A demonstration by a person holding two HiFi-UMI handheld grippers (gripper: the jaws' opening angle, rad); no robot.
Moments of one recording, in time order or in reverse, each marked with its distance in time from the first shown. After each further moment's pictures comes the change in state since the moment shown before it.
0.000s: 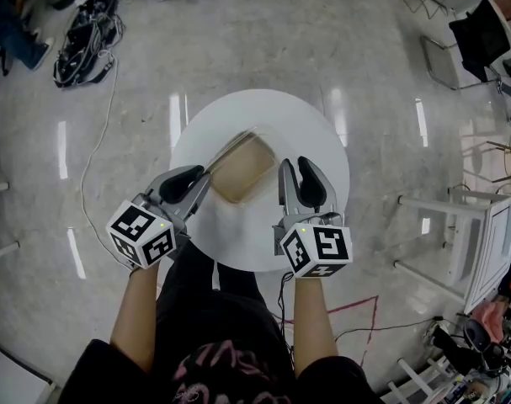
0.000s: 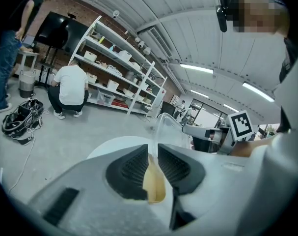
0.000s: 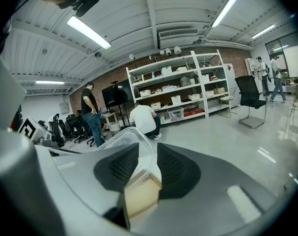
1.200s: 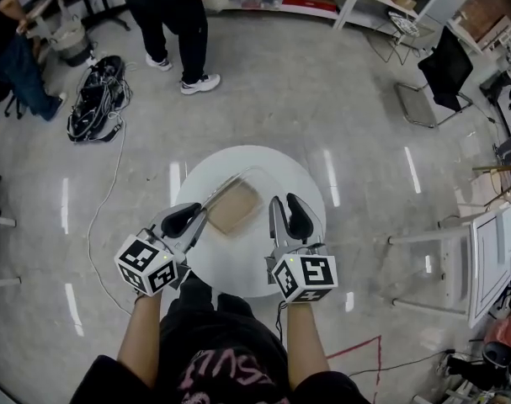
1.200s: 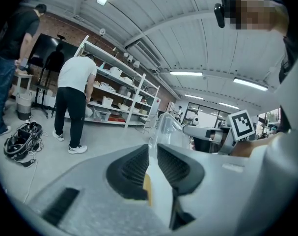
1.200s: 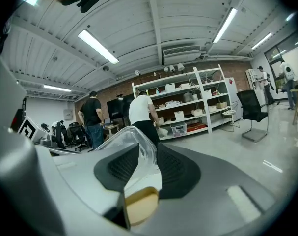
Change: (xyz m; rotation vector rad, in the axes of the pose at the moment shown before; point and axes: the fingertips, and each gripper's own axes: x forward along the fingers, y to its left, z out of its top) left arm -0.052 -0.091 0.059 0.144 -0.117 0.007; right arm -0.090 0.024 0.080 -0.041 -0.165 0.035
